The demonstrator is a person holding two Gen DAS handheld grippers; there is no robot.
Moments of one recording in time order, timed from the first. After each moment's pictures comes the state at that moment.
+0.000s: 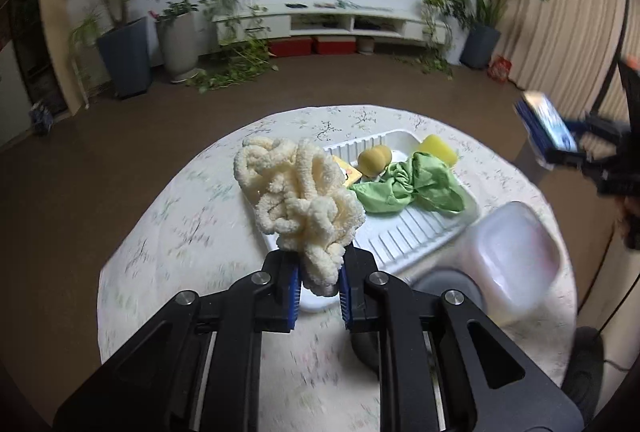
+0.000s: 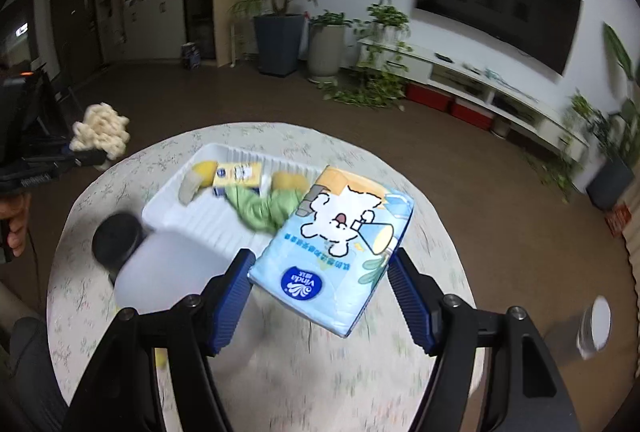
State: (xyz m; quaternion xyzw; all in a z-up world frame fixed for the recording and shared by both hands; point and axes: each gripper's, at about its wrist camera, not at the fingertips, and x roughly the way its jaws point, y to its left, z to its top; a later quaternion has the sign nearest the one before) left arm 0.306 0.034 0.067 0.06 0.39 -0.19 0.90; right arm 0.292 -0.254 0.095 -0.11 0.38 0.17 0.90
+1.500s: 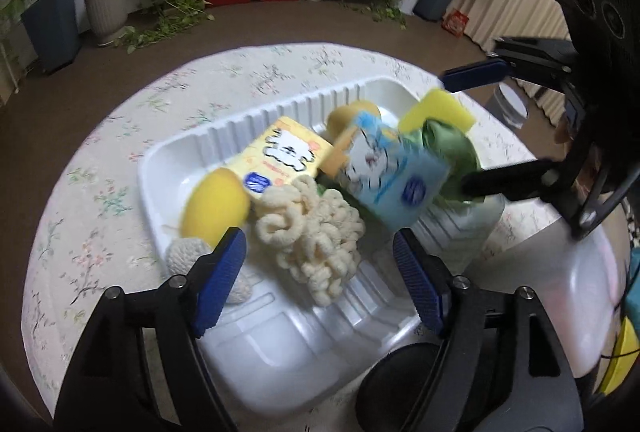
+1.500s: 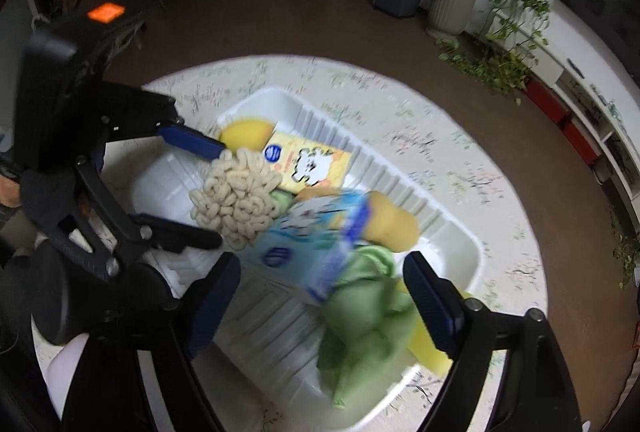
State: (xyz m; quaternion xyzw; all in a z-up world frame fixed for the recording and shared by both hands) left arm 0.396 0.003 -0.013 0.04 0.47 -0.29 0.83; right arm 0.402 -0.169 0.027 -0.20 0.46 0.32 0.80
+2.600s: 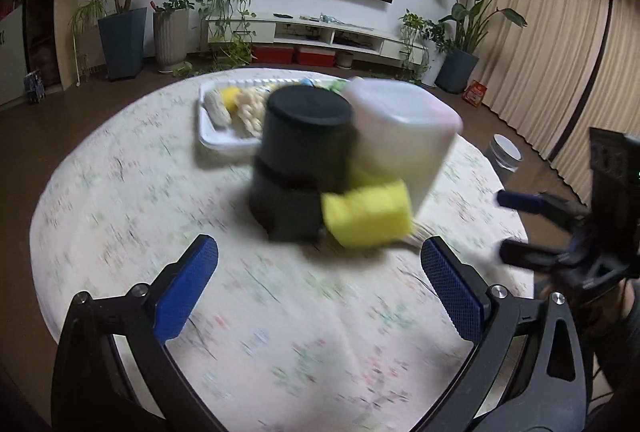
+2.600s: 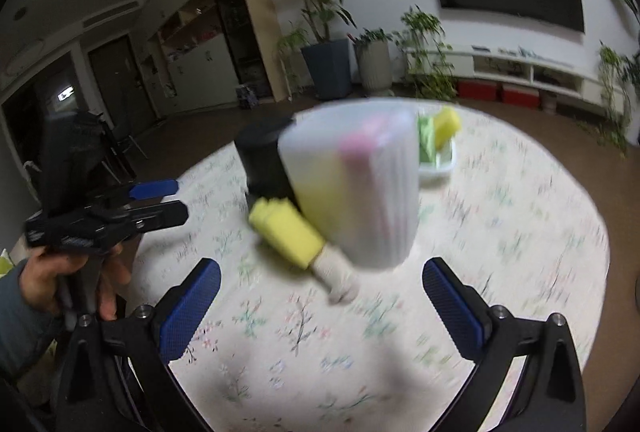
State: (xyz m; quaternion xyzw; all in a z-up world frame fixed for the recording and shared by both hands) left arm 0.122 0.014 -0.004 -0.02 0.35 -0.21 0.91; right arm 0.108 -0.223 -0.006 0.03 0.35 0.24 0.90
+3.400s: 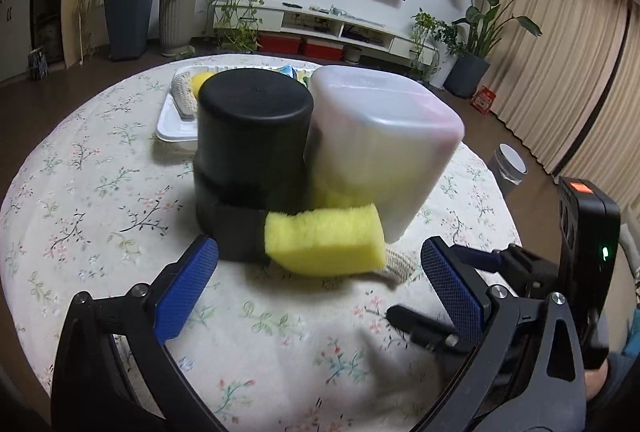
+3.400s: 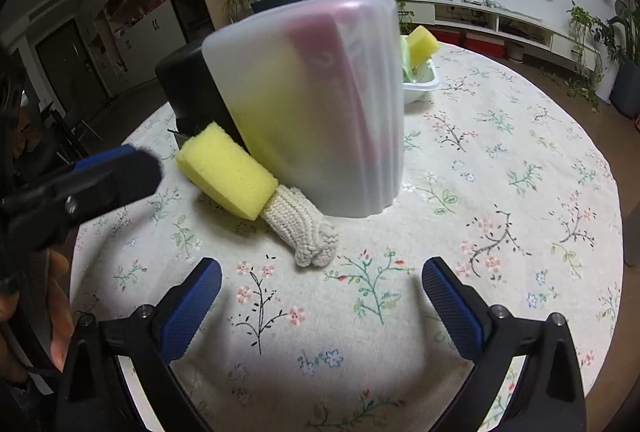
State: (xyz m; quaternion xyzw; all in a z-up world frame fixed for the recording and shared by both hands) left arm 0.154 -0.033 -0.019 -0.05 0.38 -0.19 0.91; right arm 0.136 -0.211 -0.057 0.02 0.43 0.17 0.89
